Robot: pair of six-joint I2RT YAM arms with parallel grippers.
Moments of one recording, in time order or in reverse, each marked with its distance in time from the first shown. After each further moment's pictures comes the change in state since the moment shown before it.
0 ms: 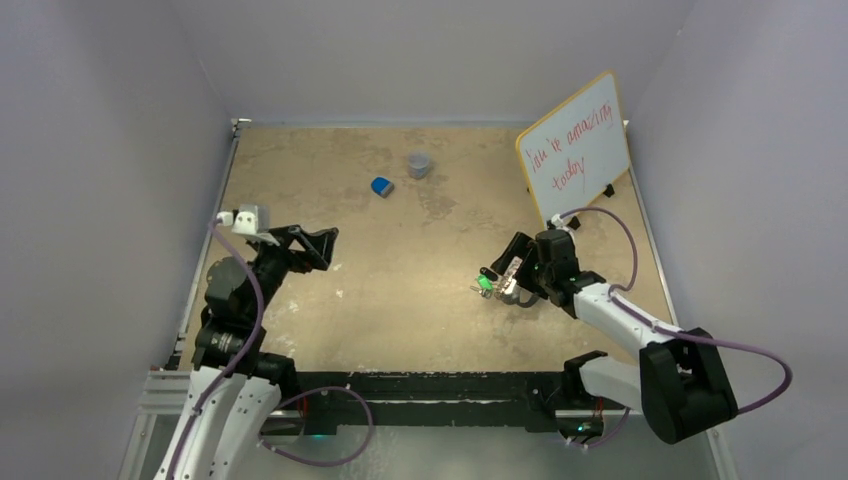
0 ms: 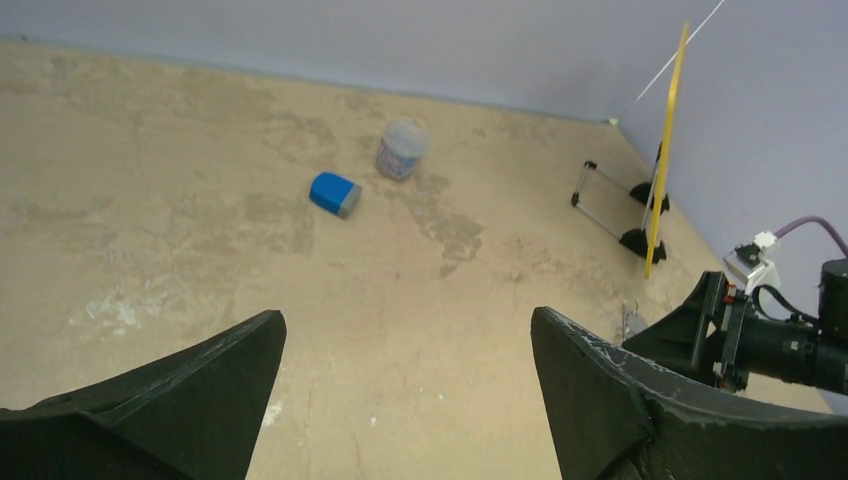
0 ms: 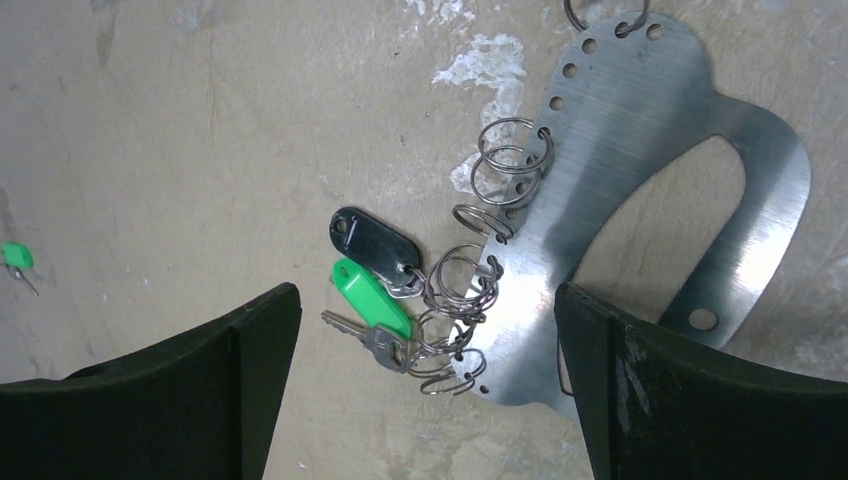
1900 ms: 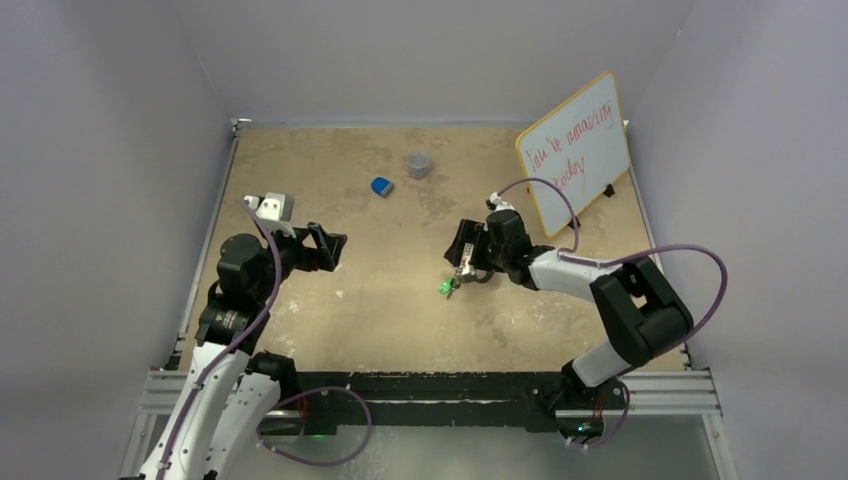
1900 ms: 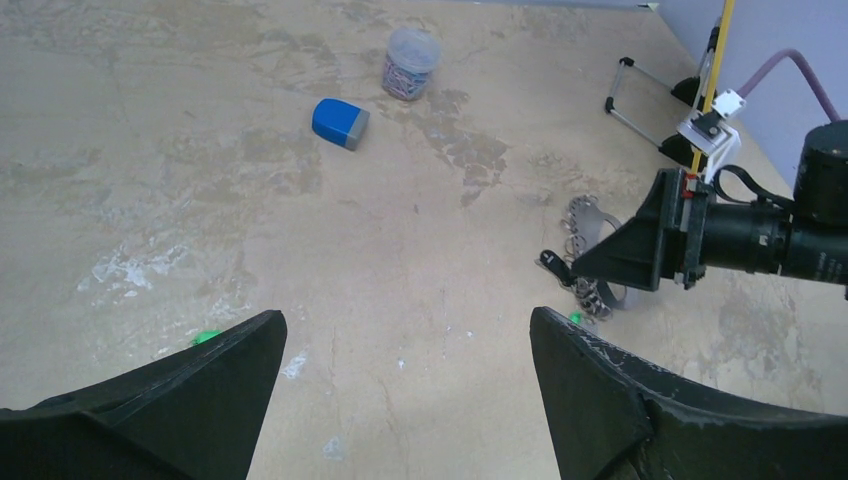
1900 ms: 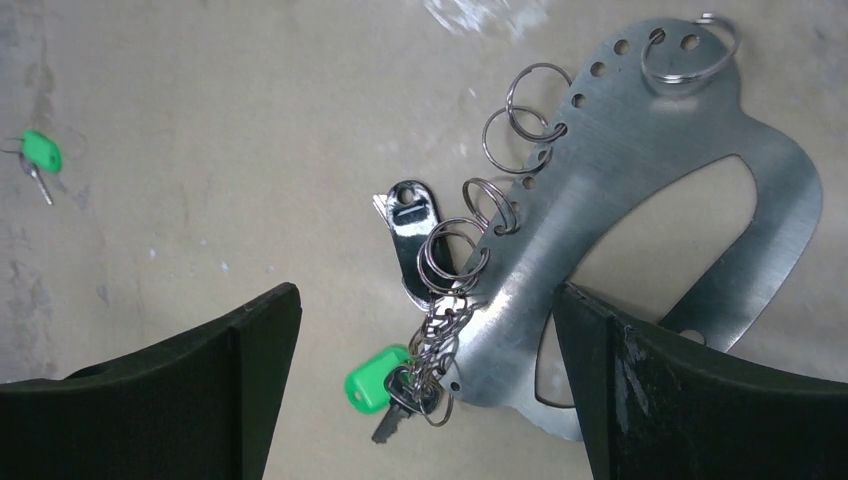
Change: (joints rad) left arm 0.000 0.182 0.066 -0.110 0.082 0.129; right arm 0.218 0.389 0.200 0.252 -0.045 -0.109
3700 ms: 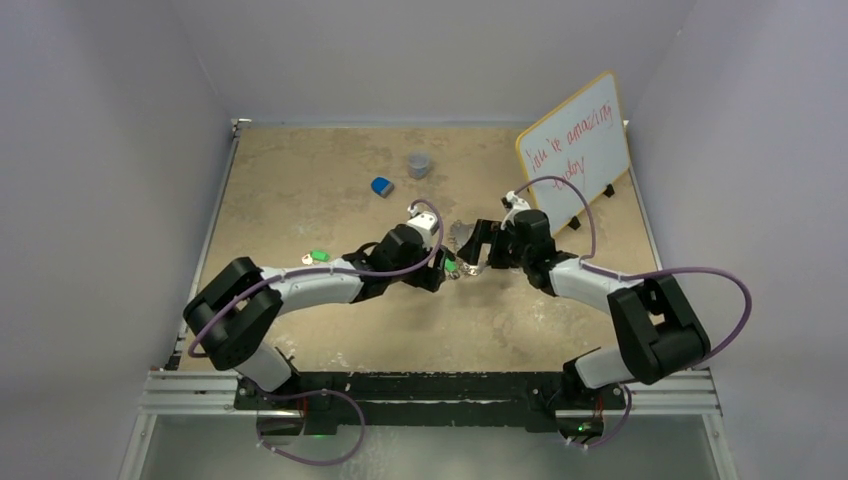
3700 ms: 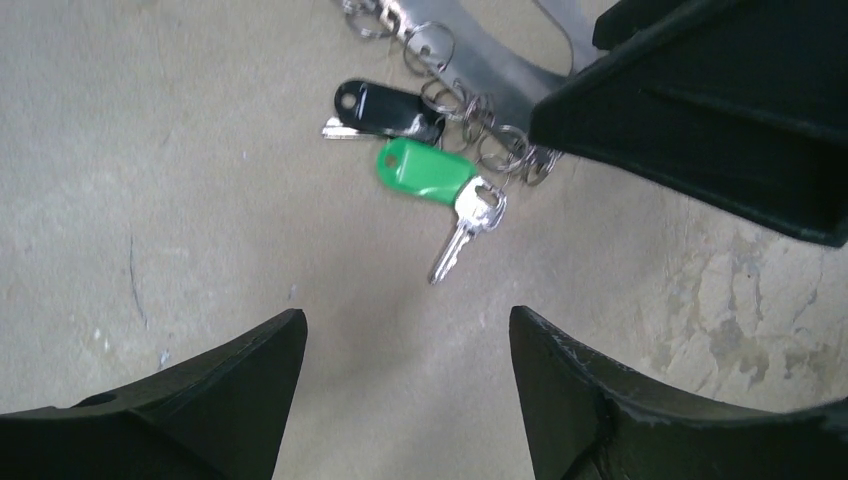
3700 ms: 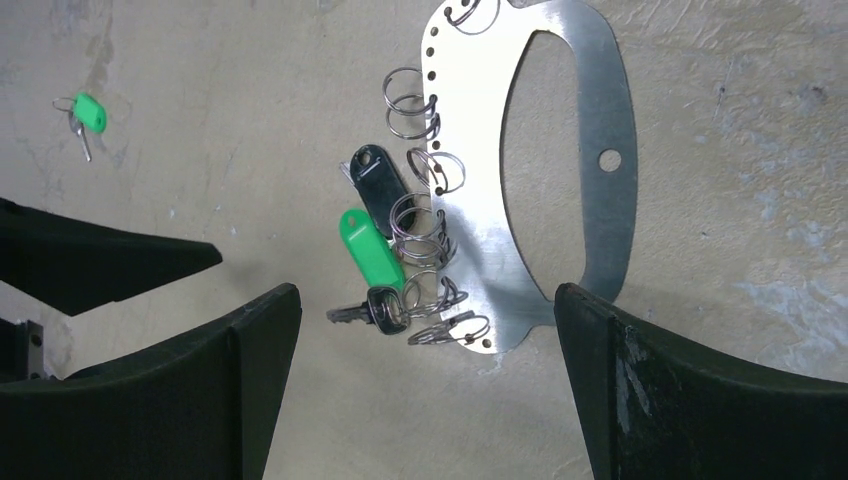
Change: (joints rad) left arm -0.650 0.980 0.154 0.339 -0.286 -0.156; right arm -0.139 -0.073 -0.077 0.117 -0.195 -0.154
